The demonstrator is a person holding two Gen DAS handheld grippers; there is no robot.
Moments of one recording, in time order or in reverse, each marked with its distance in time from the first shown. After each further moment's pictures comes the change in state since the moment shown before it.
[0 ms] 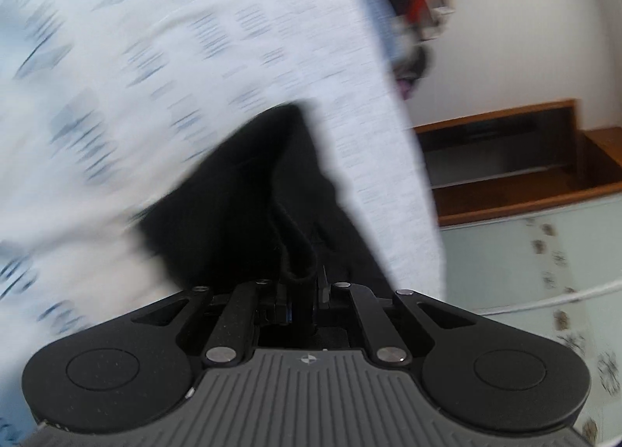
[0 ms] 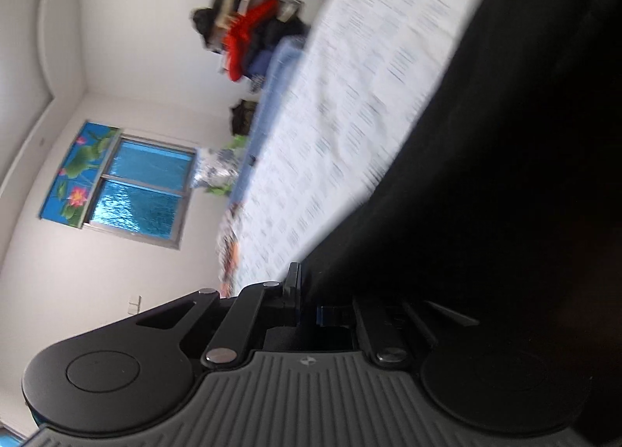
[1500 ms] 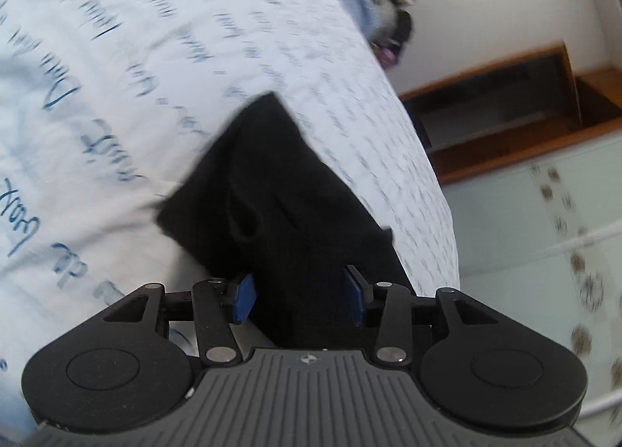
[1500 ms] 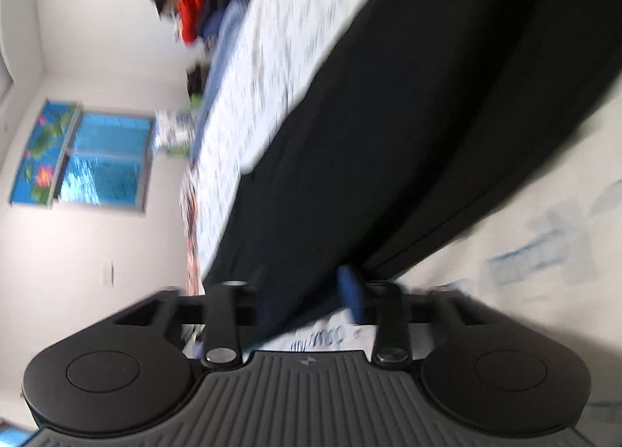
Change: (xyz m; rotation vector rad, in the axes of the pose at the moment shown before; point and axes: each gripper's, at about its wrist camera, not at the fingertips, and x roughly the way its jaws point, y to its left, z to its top) left arm -0.029 -0.040 -0.010 0.222 0.040 0.000; right arm -0.087 -0.030 -0.026 0.037 0.072 -0.093
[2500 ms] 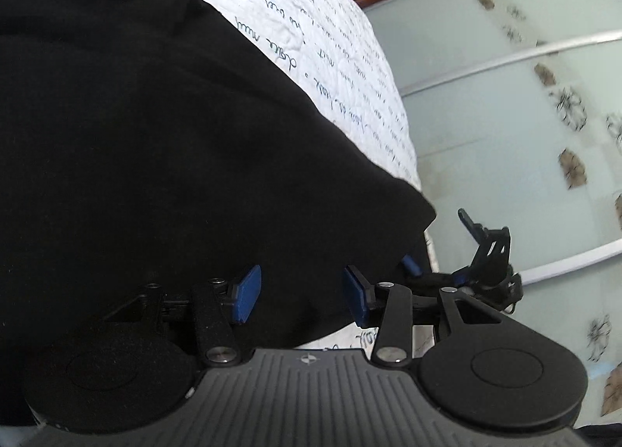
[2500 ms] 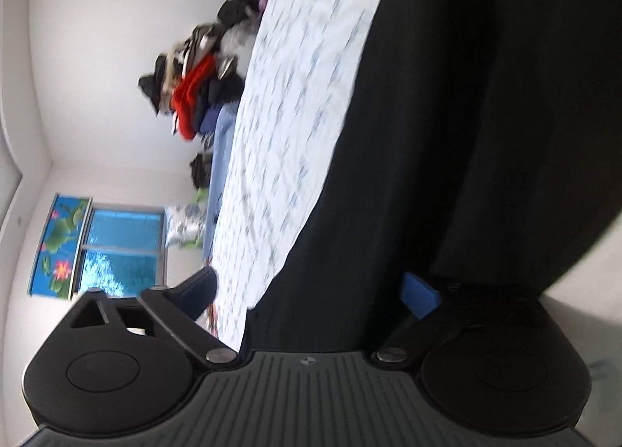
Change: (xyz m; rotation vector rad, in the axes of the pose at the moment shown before) left arm 0.252 -0.129 -0.124 0.254 0.435 -0.214; right arm -0.063 -0.046 0.083 0.121 -0.171 0.055
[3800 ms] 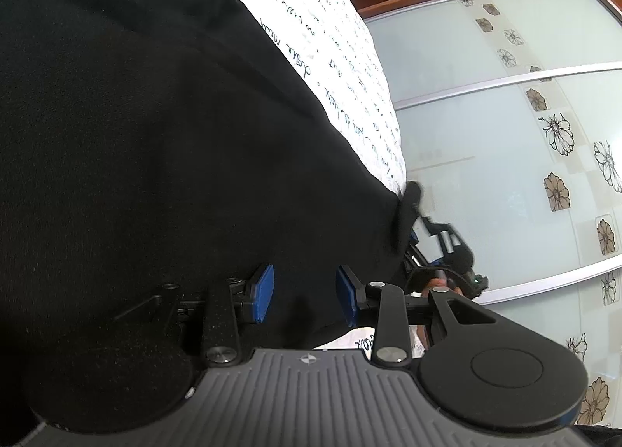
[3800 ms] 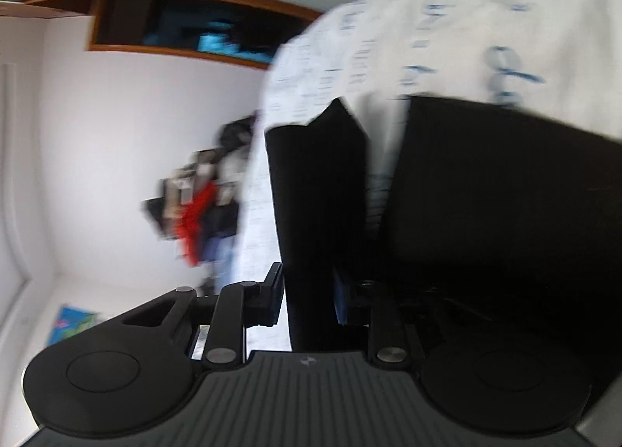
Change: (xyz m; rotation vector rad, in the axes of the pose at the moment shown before) left arm -0.007 0.019 -0.002 -0.058 -0.014 -0.067; right arm -0.044 -0.026 0.043 0.107 -0.415 -0.009
